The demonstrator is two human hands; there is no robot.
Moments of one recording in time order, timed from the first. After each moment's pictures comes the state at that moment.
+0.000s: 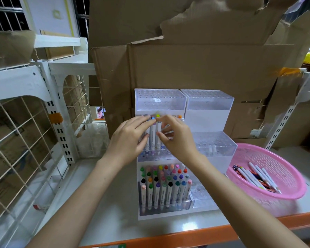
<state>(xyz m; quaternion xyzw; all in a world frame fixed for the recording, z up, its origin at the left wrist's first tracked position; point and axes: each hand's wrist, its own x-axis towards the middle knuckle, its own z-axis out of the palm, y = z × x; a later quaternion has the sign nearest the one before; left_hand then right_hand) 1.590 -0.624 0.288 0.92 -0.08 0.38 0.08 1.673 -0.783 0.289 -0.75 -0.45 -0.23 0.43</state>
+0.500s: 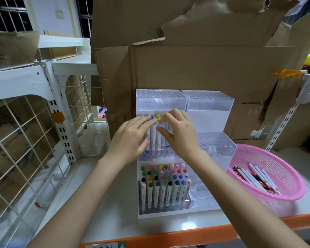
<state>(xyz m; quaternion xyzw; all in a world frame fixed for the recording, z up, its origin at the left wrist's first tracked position) 1.584 -0.629 0.293 0.93 -0.06 0.35 0.05 1.677 -0.784 0.299 -0.77 -0.42 -0.39 0.28</state>
